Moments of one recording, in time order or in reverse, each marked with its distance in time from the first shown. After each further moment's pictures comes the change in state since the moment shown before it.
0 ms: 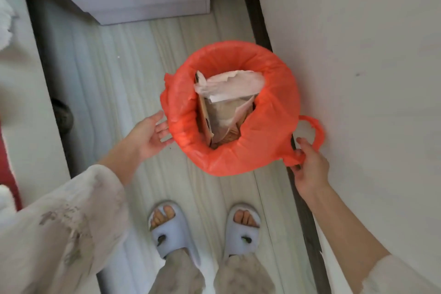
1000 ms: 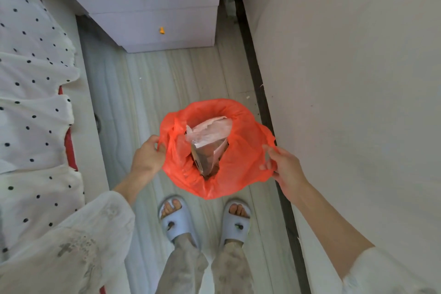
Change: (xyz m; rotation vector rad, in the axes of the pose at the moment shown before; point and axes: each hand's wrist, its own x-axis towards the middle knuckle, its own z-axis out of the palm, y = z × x) left_hand -0.123 0.011 -0.024 0.923 0.370 0.380; right_hand -0.134 -0.072 0.012 -0.483 -0.367 -0.023
